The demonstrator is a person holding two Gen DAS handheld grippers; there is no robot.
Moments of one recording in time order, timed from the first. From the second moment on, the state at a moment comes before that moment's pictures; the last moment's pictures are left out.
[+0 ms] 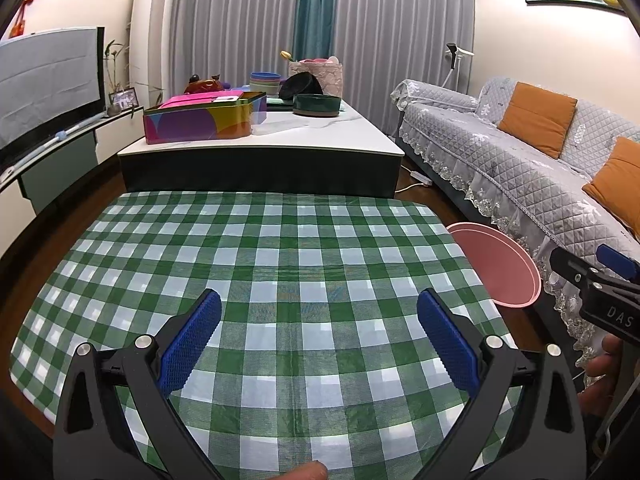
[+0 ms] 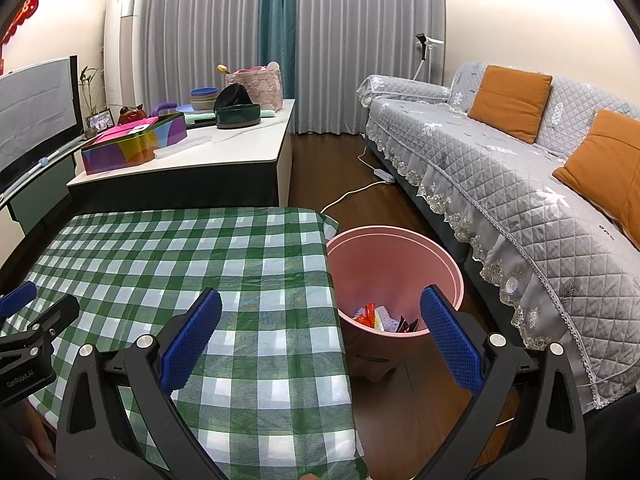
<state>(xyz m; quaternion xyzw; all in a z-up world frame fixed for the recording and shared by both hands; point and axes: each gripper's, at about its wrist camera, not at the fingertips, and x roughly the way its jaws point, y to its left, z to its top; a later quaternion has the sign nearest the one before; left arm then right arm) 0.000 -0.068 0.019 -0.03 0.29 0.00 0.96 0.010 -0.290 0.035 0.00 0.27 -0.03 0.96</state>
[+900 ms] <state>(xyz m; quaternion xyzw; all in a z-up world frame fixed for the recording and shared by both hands) -0.001 -0.071 0.019 -0.03 0.29 0.00 0.96 0.010 -0.286 0.034 0.00 0.27 -0.02 0.96</state>
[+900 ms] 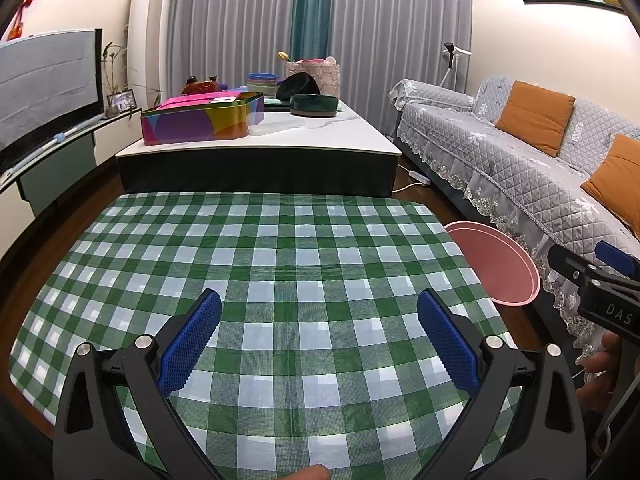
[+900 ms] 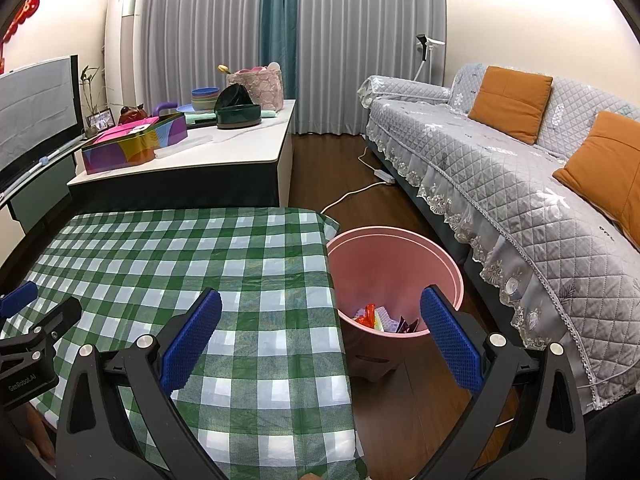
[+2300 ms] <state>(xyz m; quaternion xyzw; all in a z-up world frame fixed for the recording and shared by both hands) 0.000 -0.071 0.015 -0.02 0.29 -0.01 0.96 0.012 -0.290 0.036 0.00 0.27 -0.02 0.96</state>
